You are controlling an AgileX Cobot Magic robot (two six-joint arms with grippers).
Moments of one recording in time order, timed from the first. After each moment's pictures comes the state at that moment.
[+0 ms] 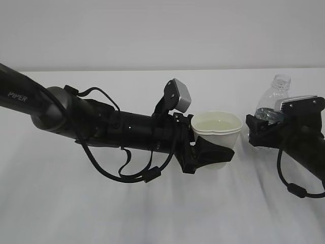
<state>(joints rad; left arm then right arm) -0.62 2.23 -1.24 1.19 -0.99 -0.82 0.04 2.11 -0.61 -0.19 -1.13 -0.02</state>
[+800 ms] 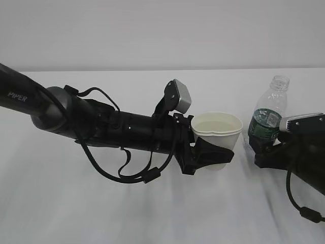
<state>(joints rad) -0.62 2.23 -1.24 1.20 -0.99 -0.82 0.04 2.08 -0.47 -0.20 -1.14 -0.02</state>
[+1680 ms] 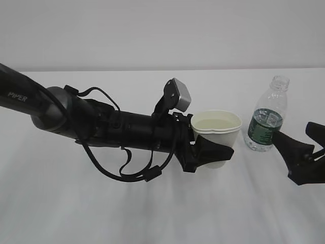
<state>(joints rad) -0.62 2.23 -1.24 1.18 -0.97 -0.82 0.04 1.56 -0.12 -0.30 -1.15 0.03</state>
